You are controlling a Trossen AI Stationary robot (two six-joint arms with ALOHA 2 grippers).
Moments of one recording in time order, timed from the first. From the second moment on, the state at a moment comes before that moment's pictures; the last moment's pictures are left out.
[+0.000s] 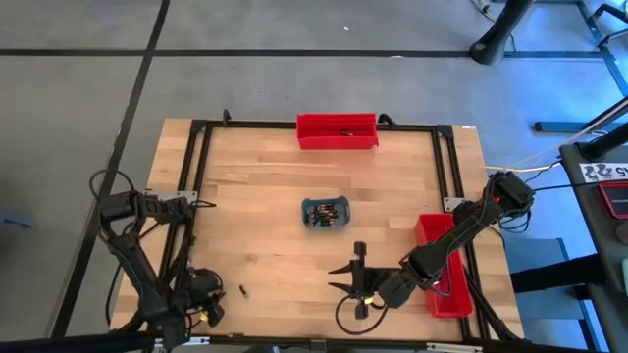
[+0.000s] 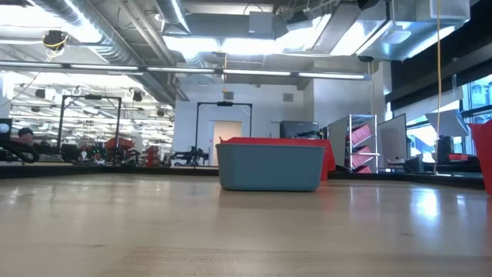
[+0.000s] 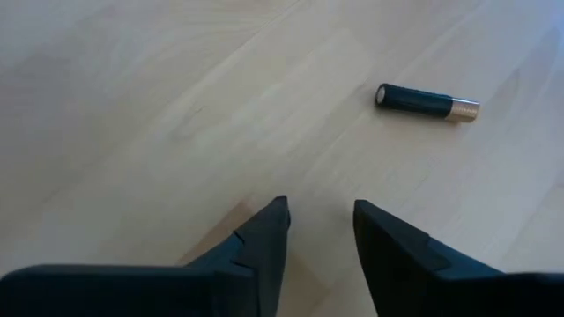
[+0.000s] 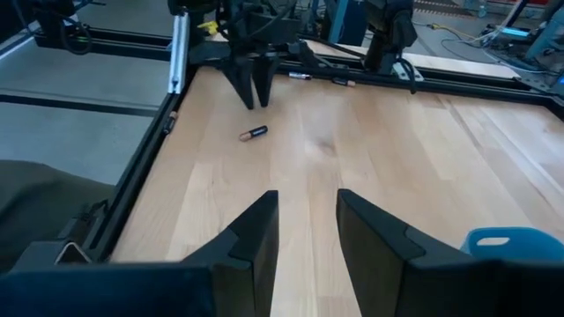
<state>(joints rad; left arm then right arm) -1.29 1.86 0.96 -0.78 -0.54 -2.14 0.68 1.68 1.05 0.17 0.64 0.19</state>
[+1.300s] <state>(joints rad) -1.01 1.86 0.92 -0.45 -0.56 -0.78 0.68 1.68 1.05 0.16 0.62 0.21</state>
